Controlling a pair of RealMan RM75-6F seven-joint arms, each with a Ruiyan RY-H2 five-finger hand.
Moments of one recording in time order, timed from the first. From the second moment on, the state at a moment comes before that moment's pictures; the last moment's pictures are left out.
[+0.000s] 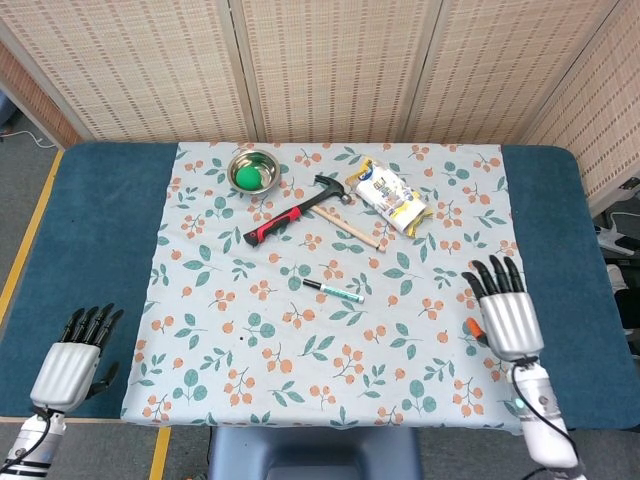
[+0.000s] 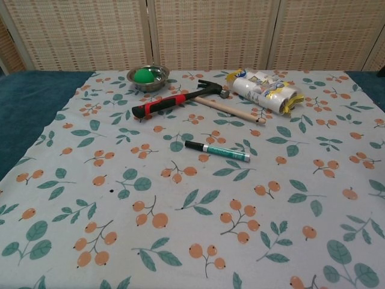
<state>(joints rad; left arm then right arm) -0.17 -1.18 0.03 -1.67 1.51 1.39 0.30 0.28 -1.32 0.16 -1.80 -1.32 1.34 -0.65</state>
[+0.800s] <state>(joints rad) -0.16 -1.15 0.03 -1.67 1.50 1.37 0.28 0.81 -2.01 0.33 -1.29 -0.75 1.18 -1.17</state>
